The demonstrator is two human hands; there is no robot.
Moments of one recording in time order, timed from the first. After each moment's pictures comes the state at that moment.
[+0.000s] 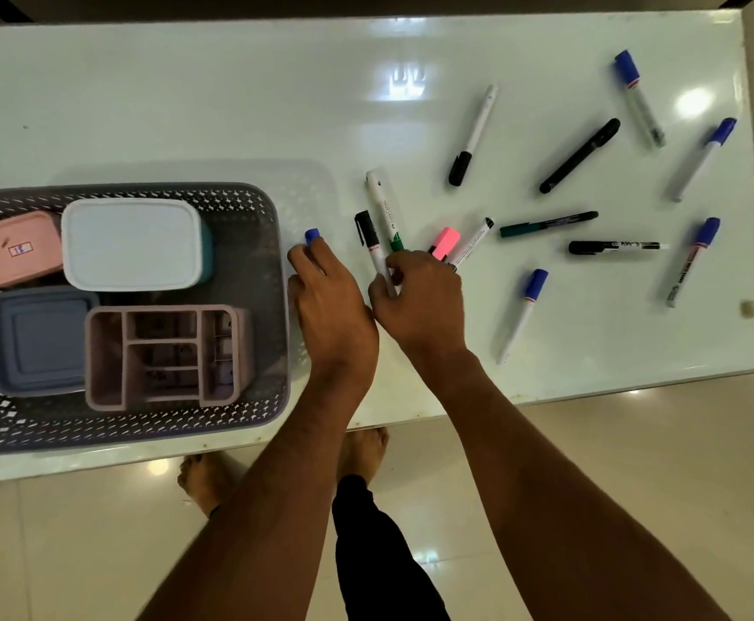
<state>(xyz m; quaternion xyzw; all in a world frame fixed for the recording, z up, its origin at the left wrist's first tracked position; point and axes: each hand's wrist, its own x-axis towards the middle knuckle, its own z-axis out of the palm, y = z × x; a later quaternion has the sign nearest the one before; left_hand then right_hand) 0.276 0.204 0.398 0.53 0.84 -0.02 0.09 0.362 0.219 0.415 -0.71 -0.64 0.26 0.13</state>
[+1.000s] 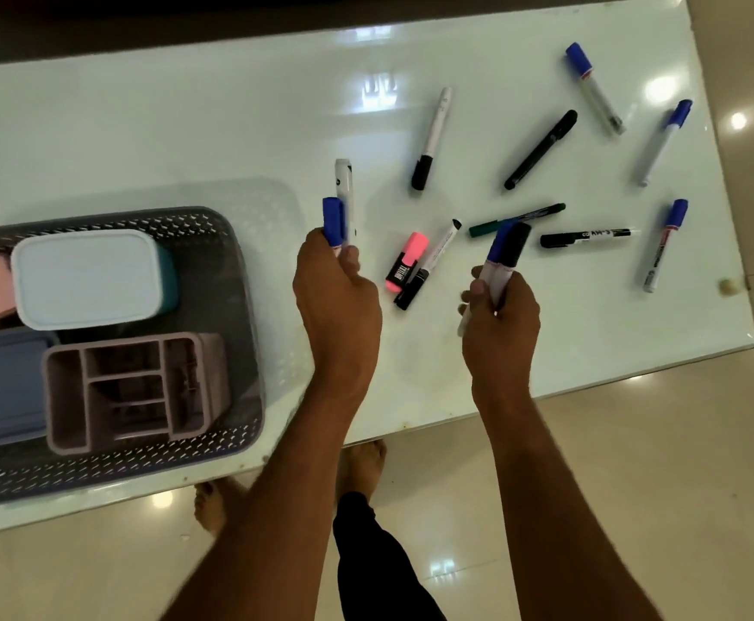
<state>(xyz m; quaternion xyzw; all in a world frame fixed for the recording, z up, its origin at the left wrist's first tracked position) 0.301 0.228 0.449 0.39 0.78 0.31 0.38 0.435 0.190 0.432 -0.83 -0.31 0.33 0.34</state>
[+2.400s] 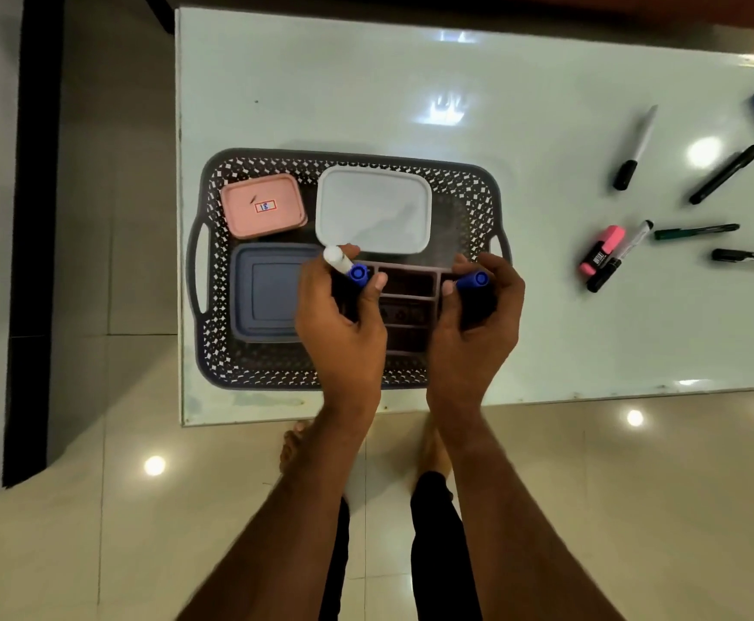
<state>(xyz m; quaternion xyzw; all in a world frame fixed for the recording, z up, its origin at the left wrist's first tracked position) 0.047 0.115 0.436 0.35 0.71 0.54 0.30 0.137 0.123 0.451 -0.72 -0.40 0.27 0.49</state>
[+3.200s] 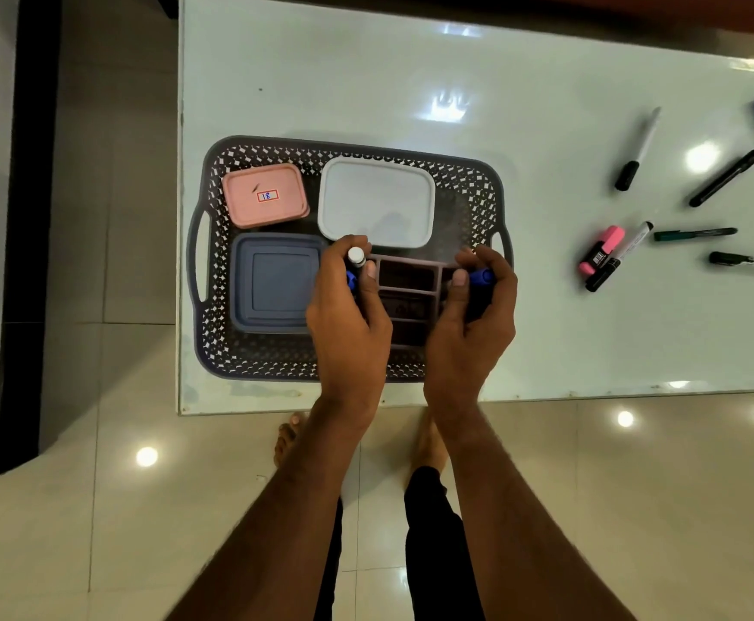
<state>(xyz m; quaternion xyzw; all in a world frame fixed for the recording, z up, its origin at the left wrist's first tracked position) 0.049 0.115 0.436 0.41 0.72 0.48 0.27 0.136 0.123 0.445 -0.74 -0.42 0.25 0.46</state>
